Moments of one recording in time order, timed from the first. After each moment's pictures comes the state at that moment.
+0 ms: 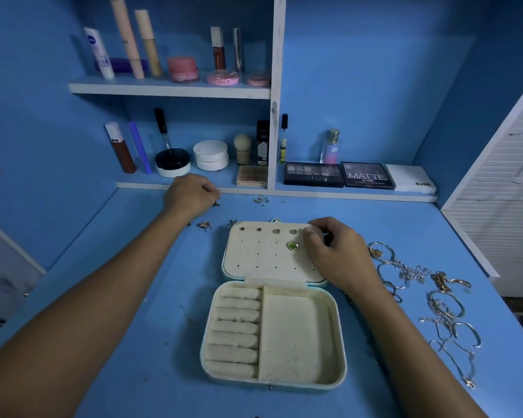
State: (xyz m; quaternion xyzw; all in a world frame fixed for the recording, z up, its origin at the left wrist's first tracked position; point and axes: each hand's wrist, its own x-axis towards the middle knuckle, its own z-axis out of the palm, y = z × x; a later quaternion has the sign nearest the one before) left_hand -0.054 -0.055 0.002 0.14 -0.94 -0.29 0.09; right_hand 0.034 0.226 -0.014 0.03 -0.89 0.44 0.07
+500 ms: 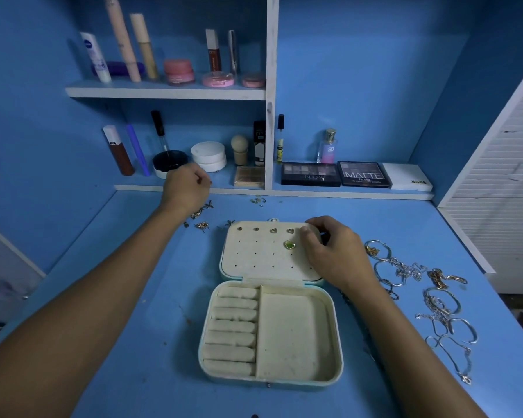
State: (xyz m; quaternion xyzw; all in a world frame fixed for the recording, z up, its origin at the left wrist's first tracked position) left_hand -0.053 -0.052 0.012 0.11 -0.92 -0.34 0.19; right_hand 0.033 0.226 -0.016 0.03 -0.89 0.45 0.07
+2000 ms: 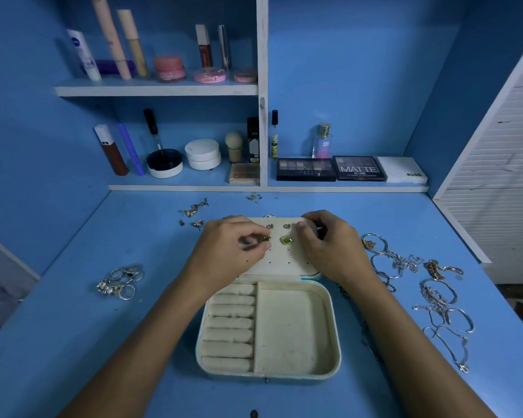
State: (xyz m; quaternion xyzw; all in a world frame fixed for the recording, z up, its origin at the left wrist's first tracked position) left_hand 0.060 0.026 -0.005 -0.16 -0.89 -0.37 0.20; right_hand 0.034 0.228 -0.017 0.03 -0.89 0.45 0.08
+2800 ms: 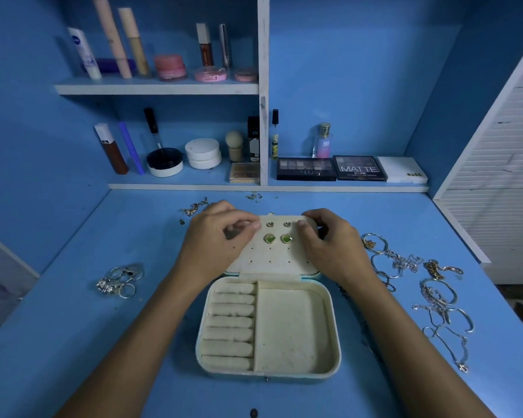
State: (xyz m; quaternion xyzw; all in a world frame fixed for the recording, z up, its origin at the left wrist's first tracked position) left_hand 0.054 0.015 -0.005 -0.12 -0.88 -0.38 0.24; right_hand 0.036 0.228 -0.015 0.03 -0.88 0.46 0.08
